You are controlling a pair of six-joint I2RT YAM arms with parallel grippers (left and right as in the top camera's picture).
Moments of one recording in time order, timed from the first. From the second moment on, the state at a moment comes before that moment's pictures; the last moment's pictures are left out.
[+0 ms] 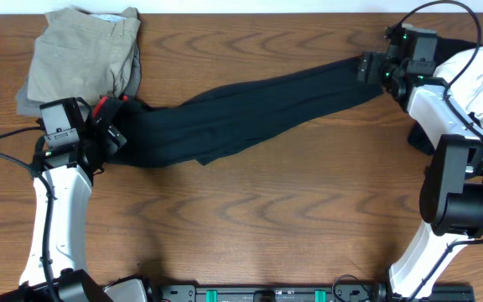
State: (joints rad) left arm 0.29 1.37 0.94 -0.63 -0.09 -0.45; right arm -0.09 2.02 1.39 -0.12 -0.14 0.07
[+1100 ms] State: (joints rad) left arm 0.29 1.38 0.94 -0.67 -0.09 -0.43; right arm -0.10 2.22 1.41 -0.06 -0.16 0.08
